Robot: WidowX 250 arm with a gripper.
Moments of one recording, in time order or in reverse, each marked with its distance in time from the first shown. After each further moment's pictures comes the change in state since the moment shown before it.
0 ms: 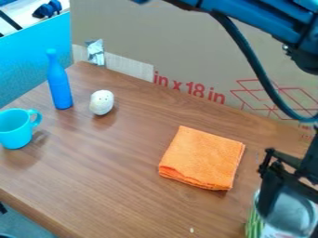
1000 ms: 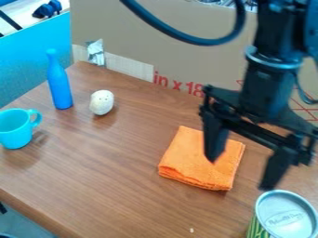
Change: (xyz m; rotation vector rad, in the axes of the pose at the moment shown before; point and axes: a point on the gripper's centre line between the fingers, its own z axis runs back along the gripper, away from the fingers) arm -0.052 0.070 0.060 0.023 -0.305 0.083
